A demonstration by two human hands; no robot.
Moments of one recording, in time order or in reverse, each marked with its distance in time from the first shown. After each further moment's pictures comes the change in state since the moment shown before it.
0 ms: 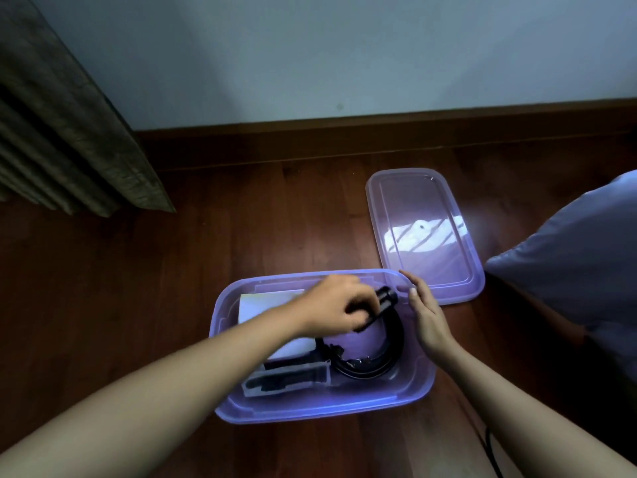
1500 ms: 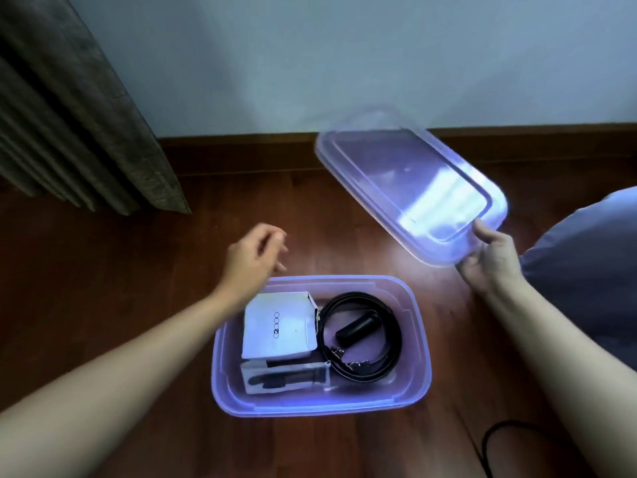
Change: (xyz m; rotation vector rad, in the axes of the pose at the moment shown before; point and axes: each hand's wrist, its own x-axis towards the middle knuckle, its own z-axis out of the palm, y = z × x) left_hand -0.044 -0.044 -0.051 -0.427 0.761 -0.440; right_hand 0.059 -0.110 -0.064 0.865 0.126 0.157
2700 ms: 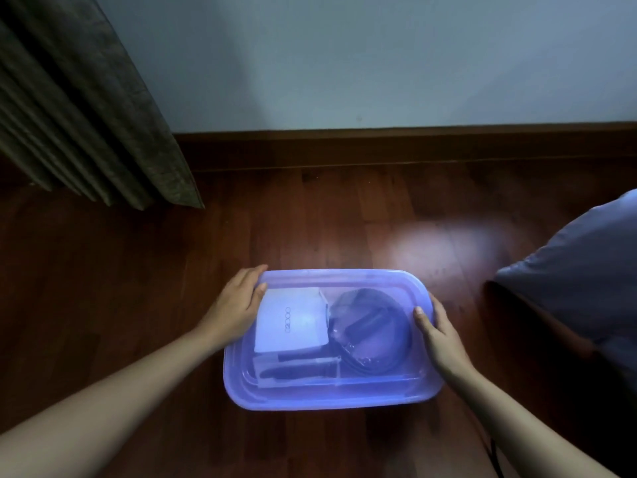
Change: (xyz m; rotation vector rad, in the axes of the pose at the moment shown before) left_hand -0.044 -0.067 -0.037 0.576 -0.230 0.015; right_hand -0.090 0.111 -0.045 -1.061 -0.015 -0.070
